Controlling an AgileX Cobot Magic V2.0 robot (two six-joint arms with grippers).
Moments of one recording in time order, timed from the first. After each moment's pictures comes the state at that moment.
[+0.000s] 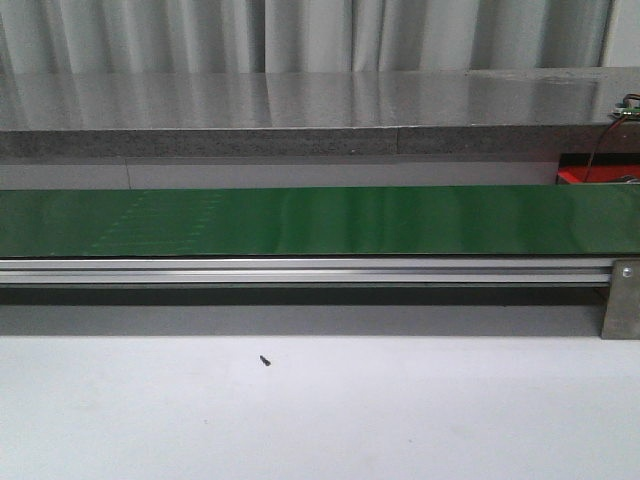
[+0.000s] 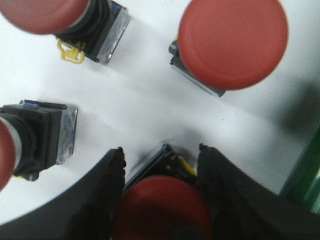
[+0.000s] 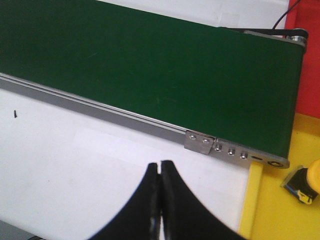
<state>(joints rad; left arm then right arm) 0.52 1.92 -1.30 0.03 0.69 0.00 0.07 0.89 -0.77 0.28 0.71 -0.28</state>
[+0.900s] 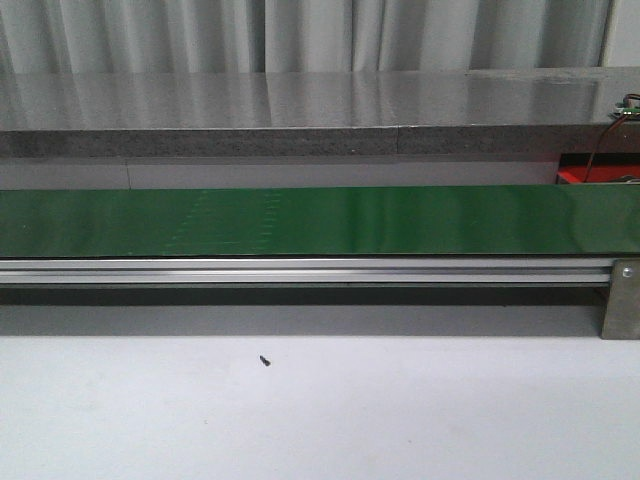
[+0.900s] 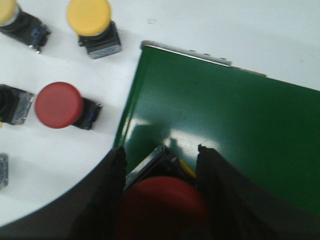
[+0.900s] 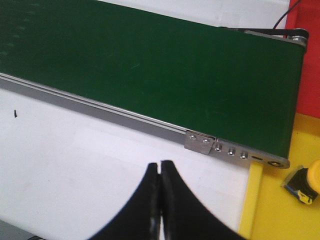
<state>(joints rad) 0.34 1.73 -1.43 -0.11 0.87 0.09 0.07 0.89 -0.77 0.28 0.71 -0.28</state>
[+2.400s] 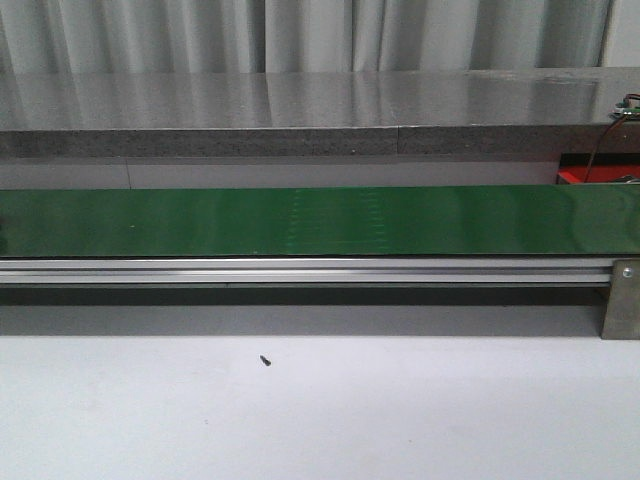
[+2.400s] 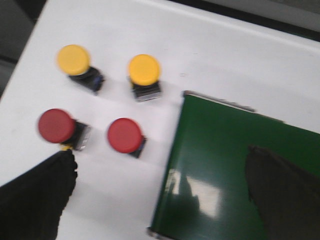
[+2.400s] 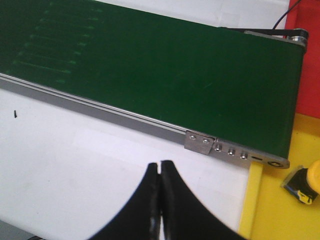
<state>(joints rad) 0.50 1.62 -1.42 -0.19 0.80 0.18 0.07 0.89 -0.77 0.28 0.71 -0.28</state>
